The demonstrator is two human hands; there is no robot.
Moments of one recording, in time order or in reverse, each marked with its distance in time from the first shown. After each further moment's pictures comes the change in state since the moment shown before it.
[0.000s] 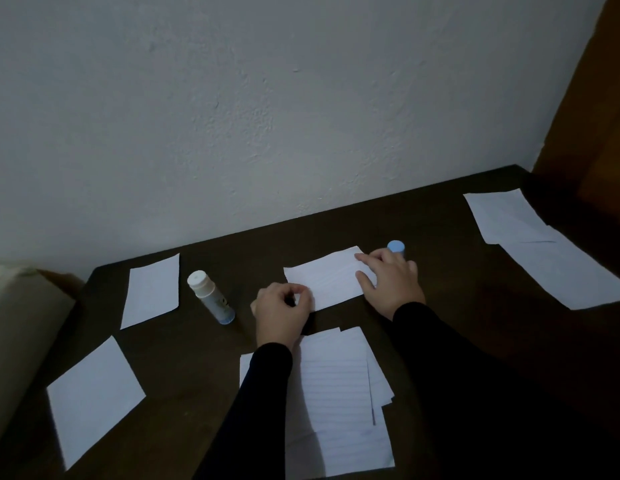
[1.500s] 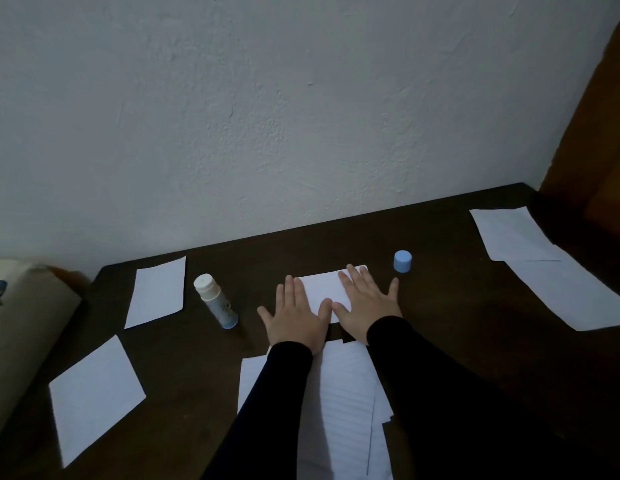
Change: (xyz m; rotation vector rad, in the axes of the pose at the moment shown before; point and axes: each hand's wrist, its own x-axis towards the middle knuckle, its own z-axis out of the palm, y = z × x) left_hand 0.004 0.012 0.020 0.744 -0.316 -0.033; right_hand -0.009 -0.040 0.006 -0.286 -0.377 -0.057
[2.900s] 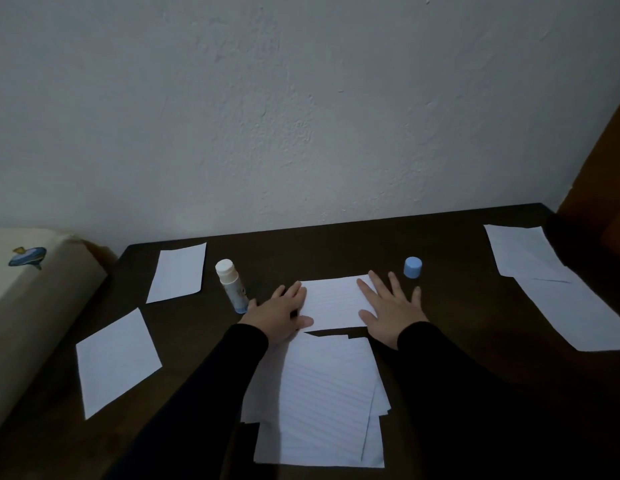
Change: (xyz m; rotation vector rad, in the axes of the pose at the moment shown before) left_hand -0.008 -0.051 -0.047 0.049 -0.312 0.208; right_hand -0.016 0.026 -0.011 -0.044 -0.114 -0.033
